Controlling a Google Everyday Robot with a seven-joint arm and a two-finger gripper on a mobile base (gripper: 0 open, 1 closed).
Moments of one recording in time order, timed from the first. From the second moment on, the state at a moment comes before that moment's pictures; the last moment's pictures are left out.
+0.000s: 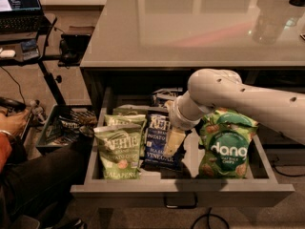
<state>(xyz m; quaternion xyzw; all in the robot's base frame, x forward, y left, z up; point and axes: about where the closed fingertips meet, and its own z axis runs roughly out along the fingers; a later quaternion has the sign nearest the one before) 0.560 -0.058 0.672 -0.67 0.70 0.07 0.22</state>
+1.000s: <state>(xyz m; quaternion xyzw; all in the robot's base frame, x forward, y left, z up) 0.557 -0.057 0.659 -0.67 0.71 0.08 0.20</state>
